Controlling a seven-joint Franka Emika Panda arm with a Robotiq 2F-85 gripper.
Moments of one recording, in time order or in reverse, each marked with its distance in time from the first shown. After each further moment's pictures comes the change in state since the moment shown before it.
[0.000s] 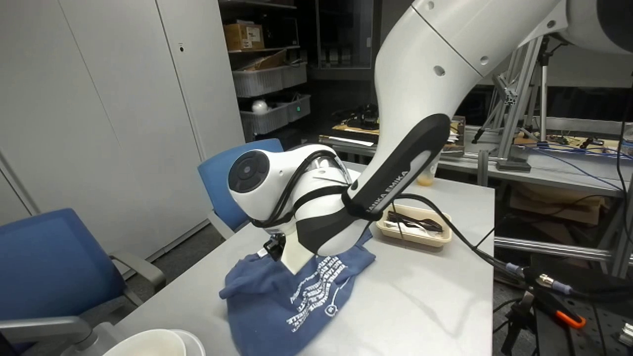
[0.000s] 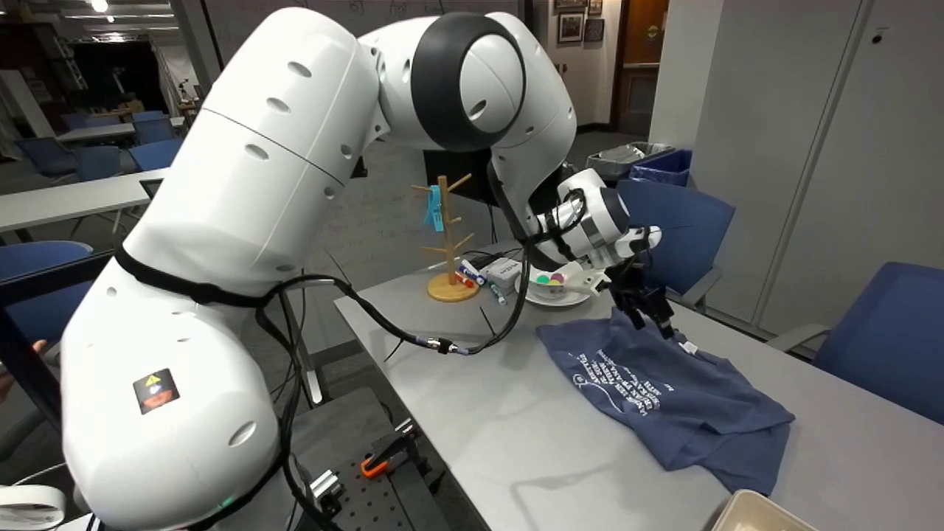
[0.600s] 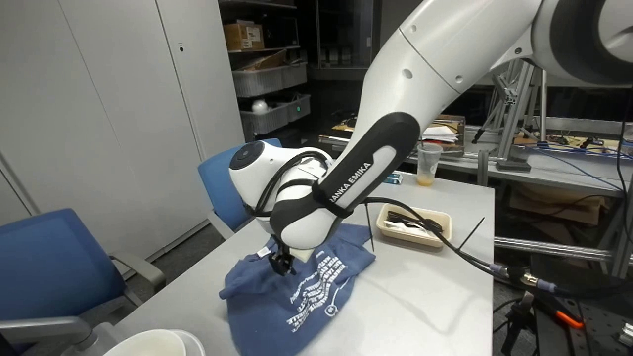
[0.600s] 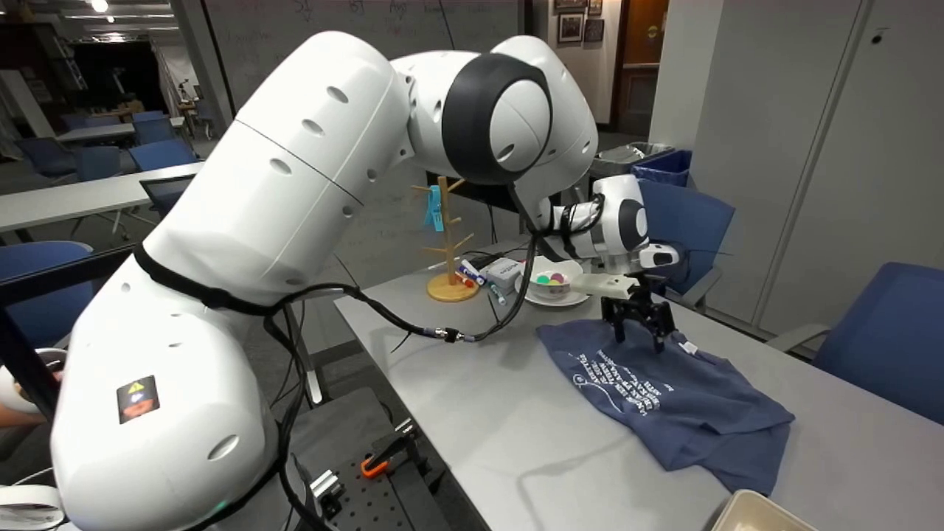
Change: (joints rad) arm -0.090 0.090 0.076 0.124 0.335 -0.088 -0.580
